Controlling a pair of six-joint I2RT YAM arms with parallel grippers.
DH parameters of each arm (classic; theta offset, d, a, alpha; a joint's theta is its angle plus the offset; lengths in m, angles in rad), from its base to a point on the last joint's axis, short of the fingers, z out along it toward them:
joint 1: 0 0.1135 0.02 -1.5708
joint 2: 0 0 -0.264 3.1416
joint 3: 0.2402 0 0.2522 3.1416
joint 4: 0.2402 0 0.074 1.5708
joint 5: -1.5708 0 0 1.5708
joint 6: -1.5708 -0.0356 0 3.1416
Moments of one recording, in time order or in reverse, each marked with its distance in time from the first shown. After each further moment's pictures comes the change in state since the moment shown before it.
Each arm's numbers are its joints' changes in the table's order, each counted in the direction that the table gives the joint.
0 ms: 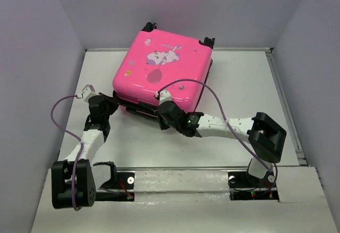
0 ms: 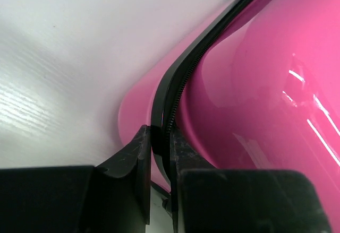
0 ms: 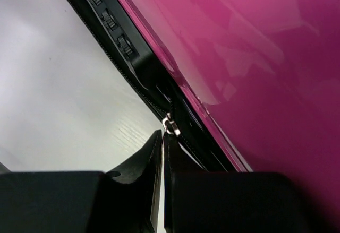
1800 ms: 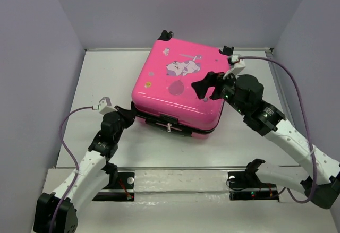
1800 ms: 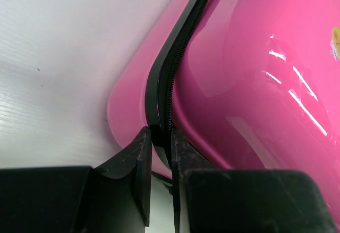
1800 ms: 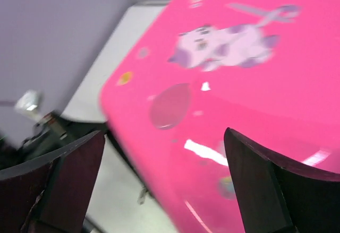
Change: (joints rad) left arm -0.369 -0.399 -0.181 0.152 0.141 0.114; right arm -0.332 -0.674 -0.012 0.190 0.178 0.024
